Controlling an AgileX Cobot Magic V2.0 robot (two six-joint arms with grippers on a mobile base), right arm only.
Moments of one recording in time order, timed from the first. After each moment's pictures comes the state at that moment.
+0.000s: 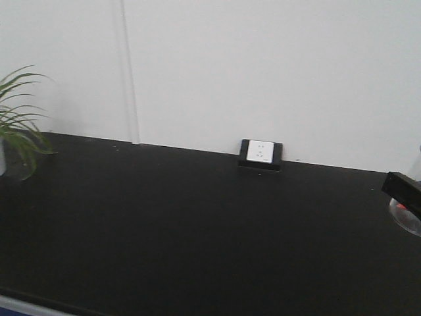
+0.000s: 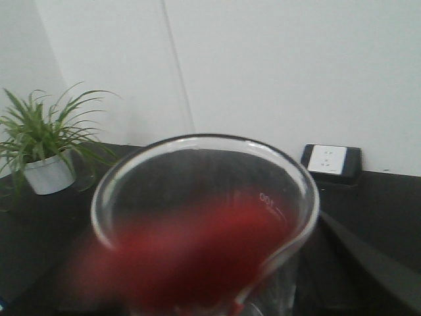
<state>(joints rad) 0.01 0.80 -0.75 -1.77 -0.38 1.95</state>
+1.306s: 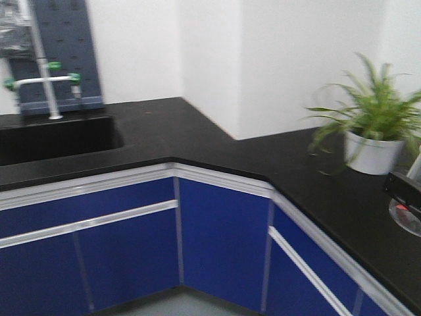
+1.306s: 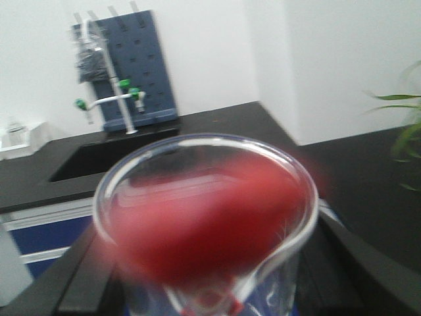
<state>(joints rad) 0.01 0.80 -0.75 -1.77 -0.38 1.95</state>
